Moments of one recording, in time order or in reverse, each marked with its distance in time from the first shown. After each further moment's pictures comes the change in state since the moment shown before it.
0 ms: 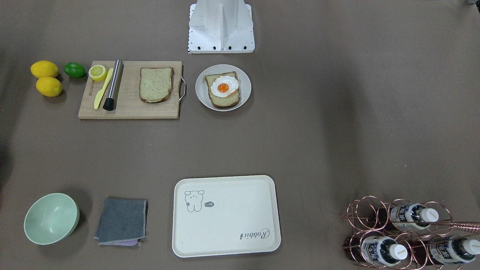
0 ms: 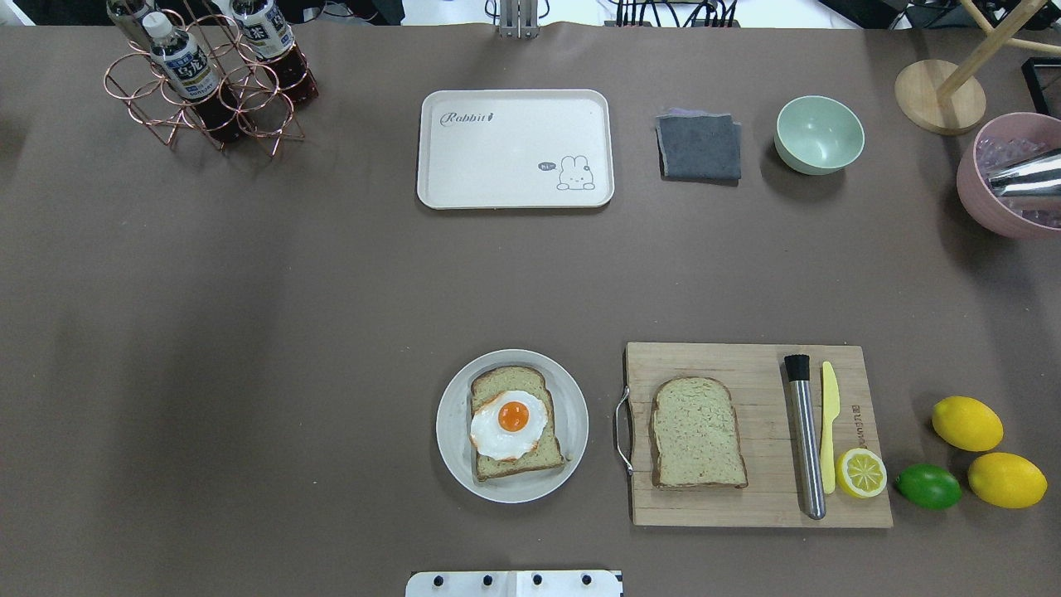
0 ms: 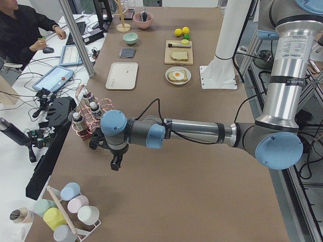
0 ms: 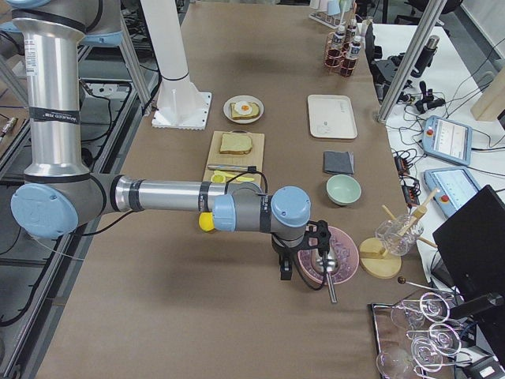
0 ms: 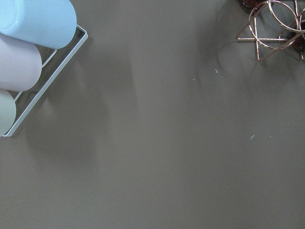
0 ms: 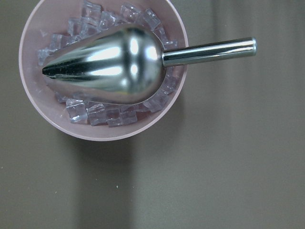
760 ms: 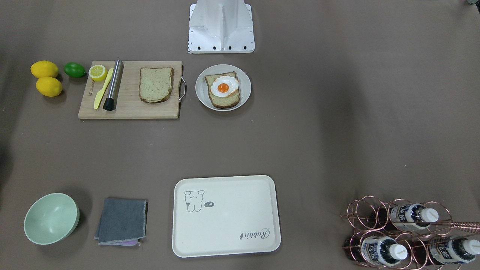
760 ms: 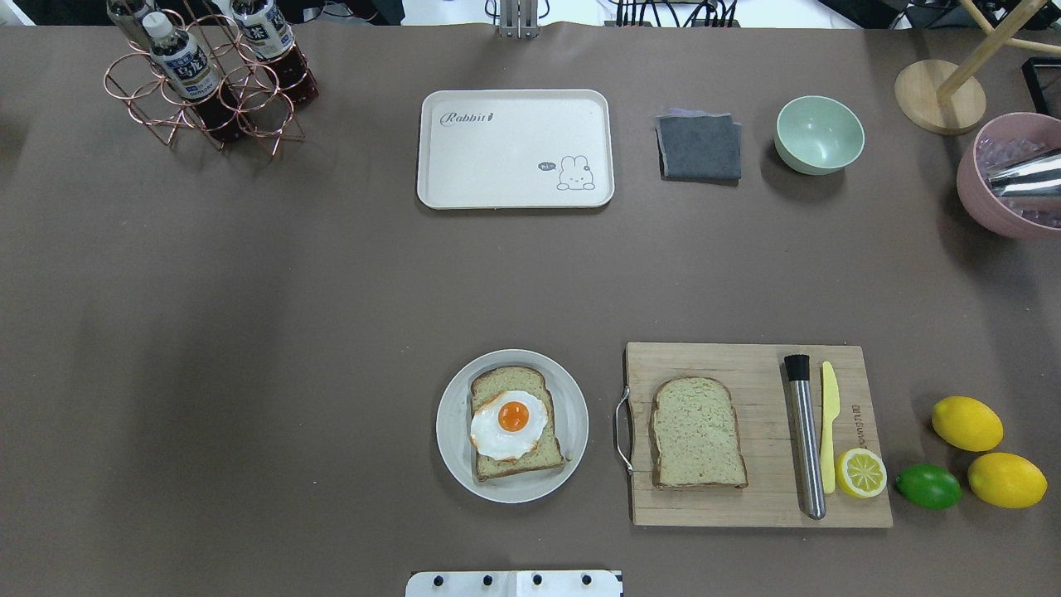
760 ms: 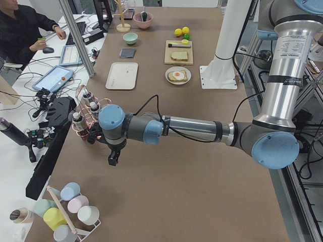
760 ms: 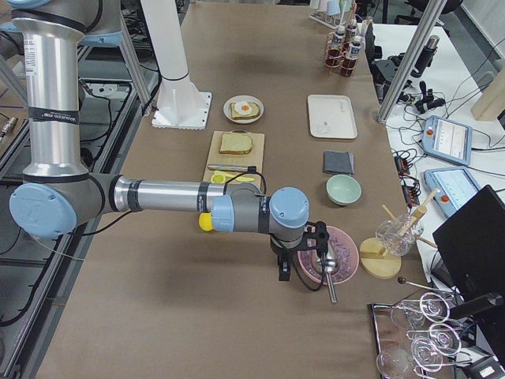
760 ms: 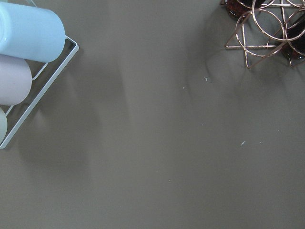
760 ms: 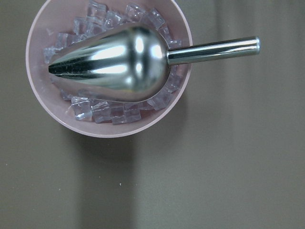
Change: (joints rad) left arm 0.011 -0.021 -0.011 0.001 0.000 -0.009; right arm 0.000 -0.009 -0.002 0.000 0.000 -0.005
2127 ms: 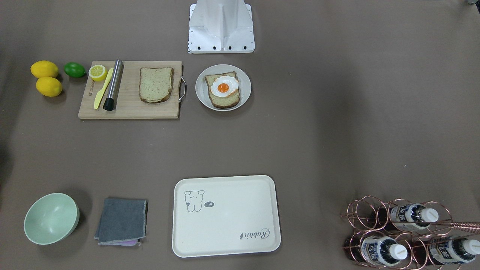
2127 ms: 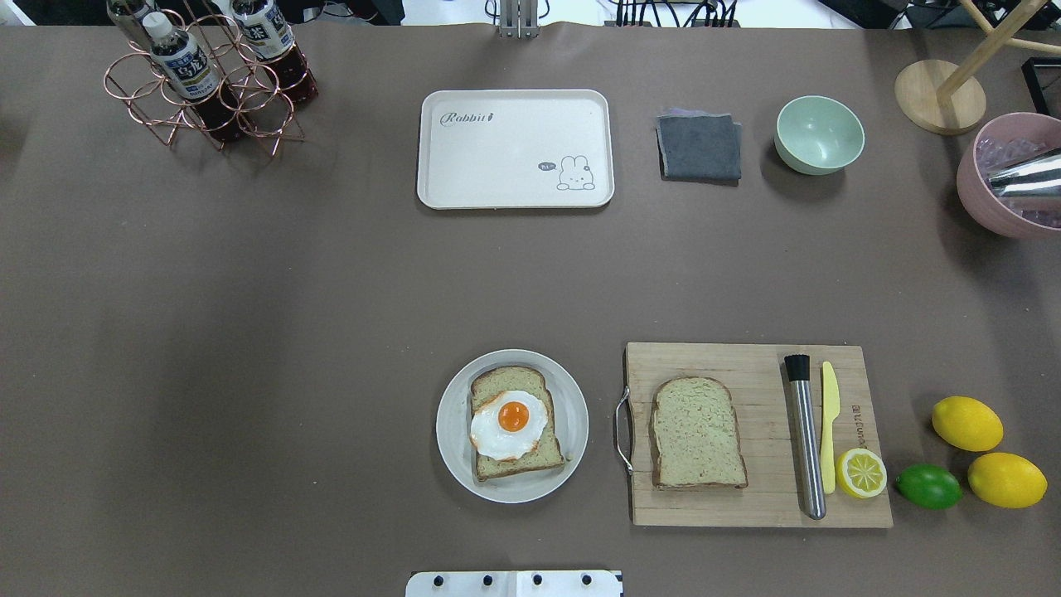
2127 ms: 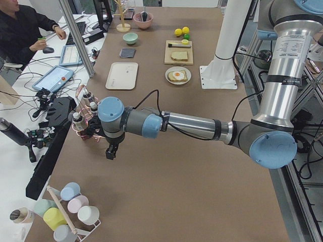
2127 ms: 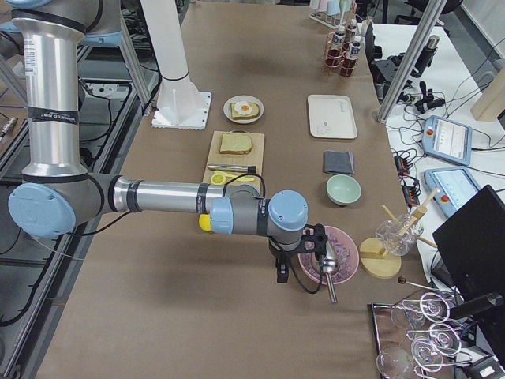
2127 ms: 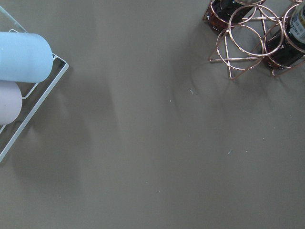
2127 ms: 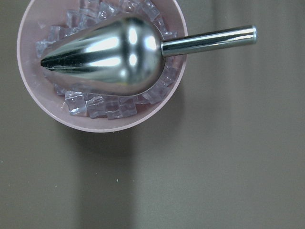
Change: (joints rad) left arm 0.006 -0.003 -0.029 0.011 0.002 -0.005; right arm 0.000 0.002 -0.002 0.000 0.002 0.004
